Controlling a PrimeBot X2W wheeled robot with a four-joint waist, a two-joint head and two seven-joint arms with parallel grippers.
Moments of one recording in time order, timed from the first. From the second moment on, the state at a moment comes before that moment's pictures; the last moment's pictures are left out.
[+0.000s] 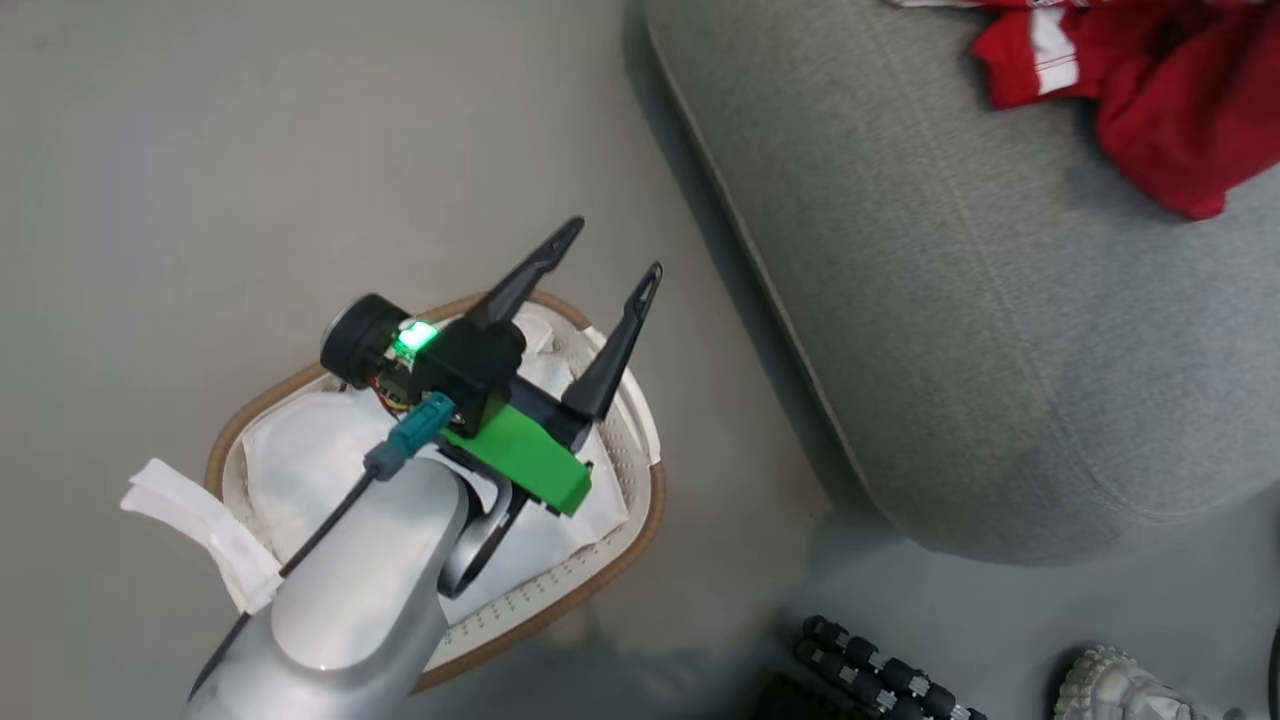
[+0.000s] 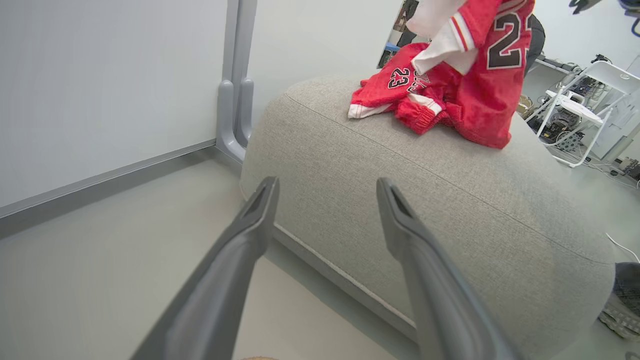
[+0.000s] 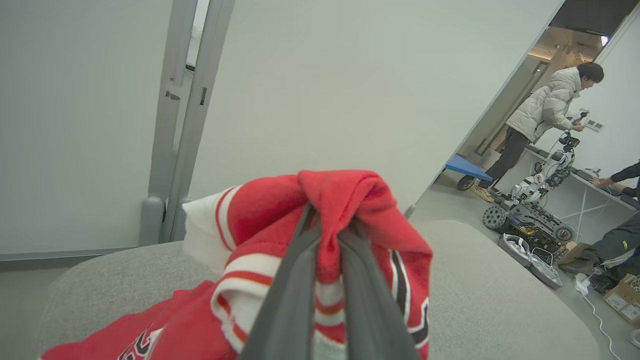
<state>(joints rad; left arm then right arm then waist) -0.60 0.21 -0.68 0.30 -0.38 -0.13 -0.26 -1.03 -0.40 -0.23 0.66 0.07 0.13 -0.26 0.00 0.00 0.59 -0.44</state>
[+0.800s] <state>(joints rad) -0.52 0.18 -0.45 0.27 -0.33 -0.13 -0.26 -0.66 -0.23 -0.31 0.57 0.04 0.13 -0.26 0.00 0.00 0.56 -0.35</state>
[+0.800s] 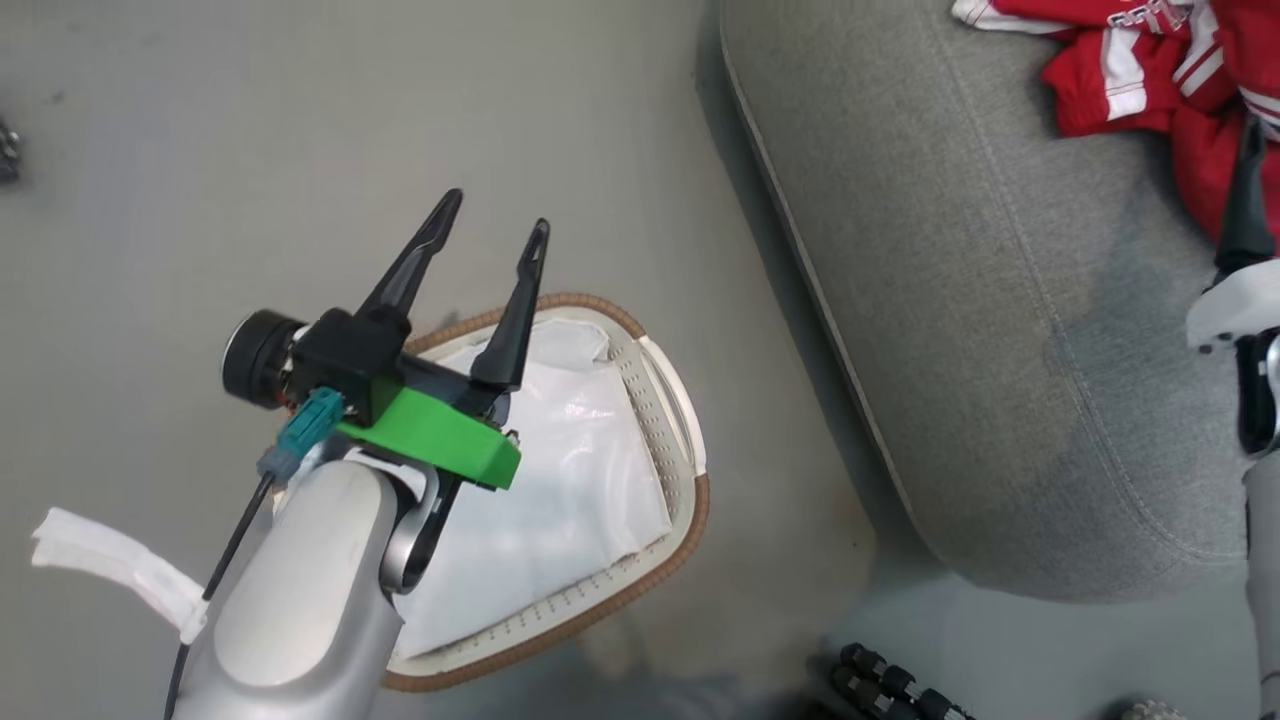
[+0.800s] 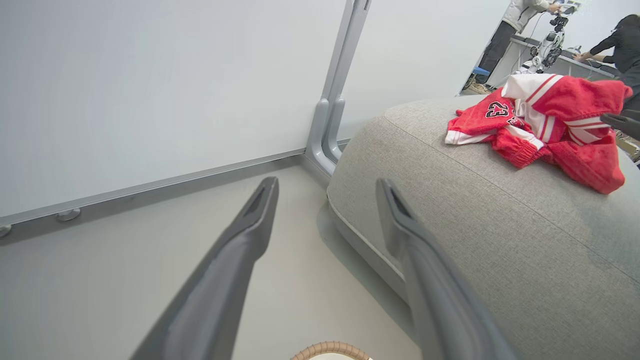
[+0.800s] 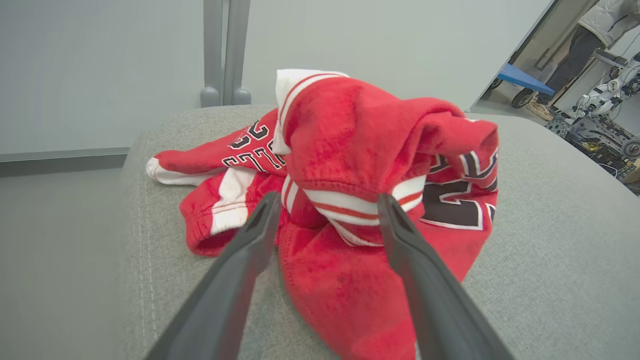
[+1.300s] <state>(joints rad) -0.30 0.10 -0.14 0.27 -0.22 -0.13 -0.26 -0.49 -0.16 -0.09 0.40 0.13 0.13 -0.26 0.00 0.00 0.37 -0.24</state>
